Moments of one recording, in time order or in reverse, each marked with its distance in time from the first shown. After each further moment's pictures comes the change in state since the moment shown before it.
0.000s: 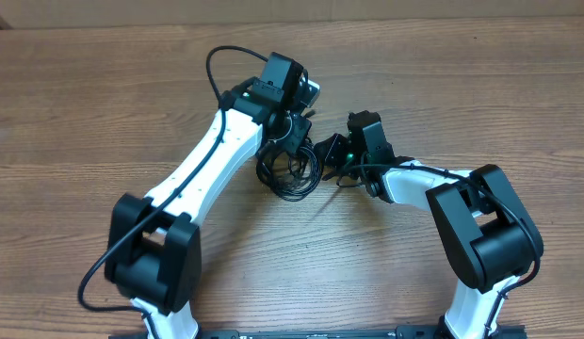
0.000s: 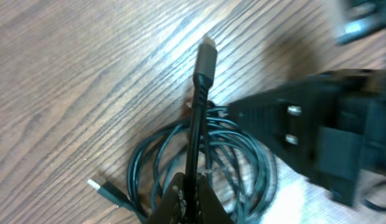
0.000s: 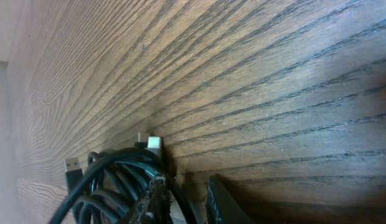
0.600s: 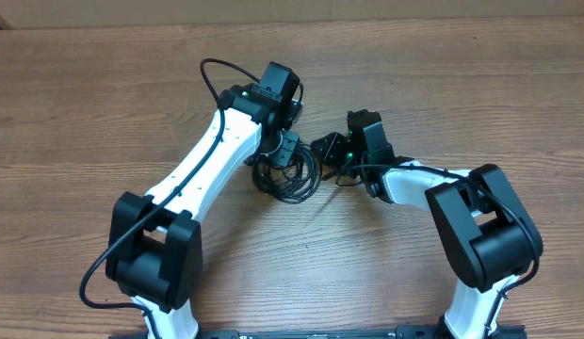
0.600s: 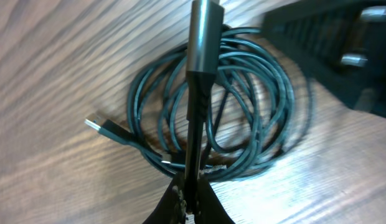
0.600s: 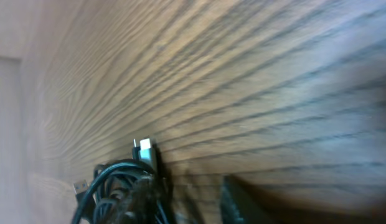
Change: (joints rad) left arm 0.010 0.024 0.004 -0.230 -0.095 -0.157; right arm 0.000 0.003 -0.003 0.050 -0.039 0.004
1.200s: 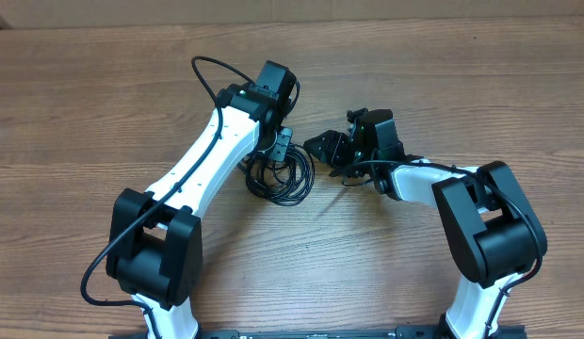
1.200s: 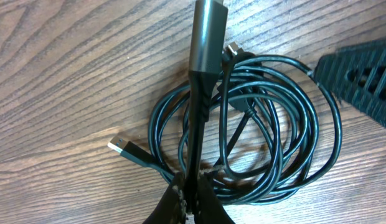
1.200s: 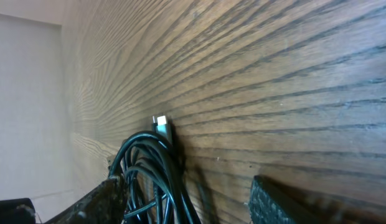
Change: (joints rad) left arm 0.011 0.008 0.000 0.024 -0.077 -0.064; right arm -0.056 0.007 -0.009 0.026 -0.238 -0.046
